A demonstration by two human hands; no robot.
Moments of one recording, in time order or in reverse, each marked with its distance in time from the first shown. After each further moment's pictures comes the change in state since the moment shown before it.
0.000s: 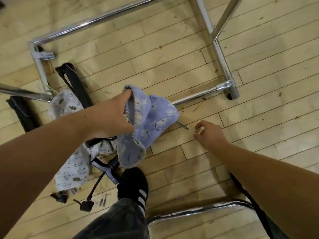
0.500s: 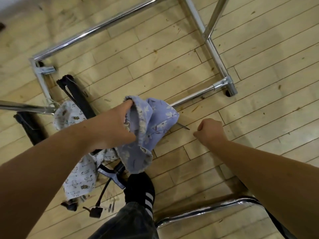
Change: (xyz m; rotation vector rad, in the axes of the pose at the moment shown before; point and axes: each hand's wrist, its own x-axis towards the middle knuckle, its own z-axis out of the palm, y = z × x) left_hand -0.011 0.013 0.000 -0.031 -0.058 0.046; right_hand -0.002 -0.017 -0.001 -0.035 0.050 0.091
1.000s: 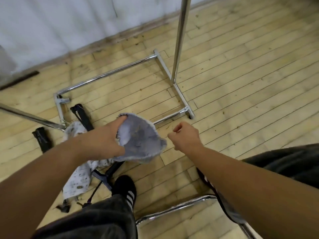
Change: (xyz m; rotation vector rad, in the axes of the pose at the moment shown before) left_hand -0.156 0.101 0.012 0.150 0.121 -0.046; right_hand -0.166 -0.017 -0.122 0.504 0.116 -0.147
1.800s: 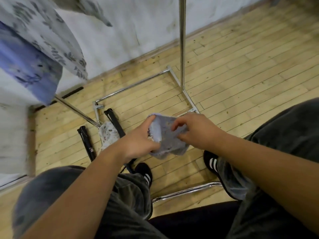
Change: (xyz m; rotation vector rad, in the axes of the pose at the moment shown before) left_hand -0.136 0.060 0.072 -0.357 0.160 0.150; right_hand -0.166 -0.026 -0.104 -0.447 -0.187 -0.659
